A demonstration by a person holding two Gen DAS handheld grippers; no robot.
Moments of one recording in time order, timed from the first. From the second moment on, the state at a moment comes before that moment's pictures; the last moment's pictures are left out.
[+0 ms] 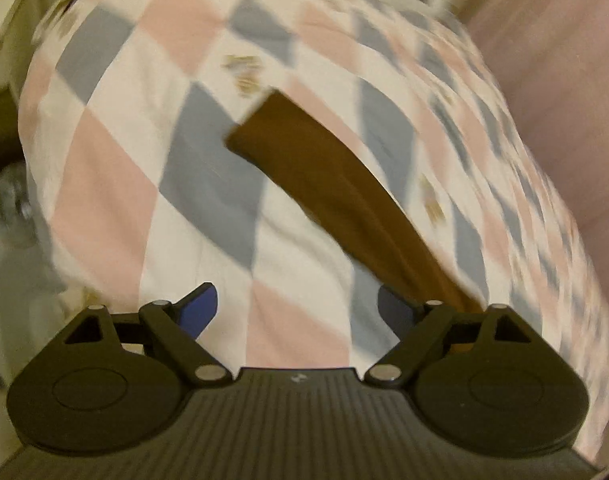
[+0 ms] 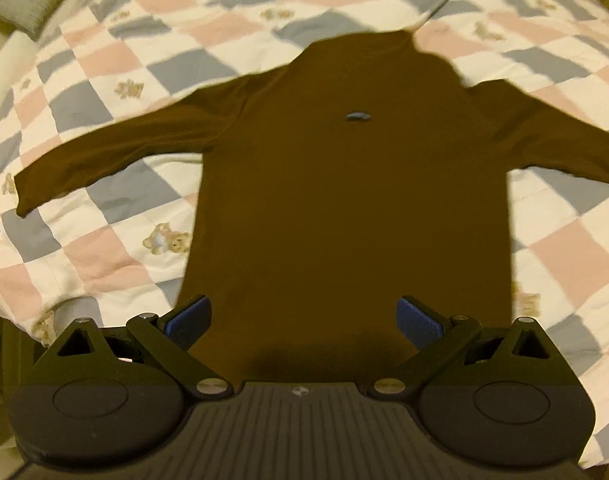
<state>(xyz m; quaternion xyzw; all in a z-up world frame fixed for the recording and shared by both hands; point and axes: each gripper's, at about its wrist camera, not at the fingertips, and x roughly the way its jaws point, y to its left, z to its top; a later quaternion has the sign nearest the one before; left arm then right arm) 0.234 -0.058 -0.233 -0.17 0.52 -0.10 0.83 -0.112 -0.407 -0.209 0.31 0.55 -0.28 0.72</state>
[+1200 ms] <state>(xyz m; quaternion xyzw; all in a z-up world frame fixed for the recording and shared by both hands) 0.169 -0.322 -0.235 -0.11 0.41 -0.47 0.77 -0.133 -0.545 -0.254 0.34 0.52 -0.36 0.69</state>
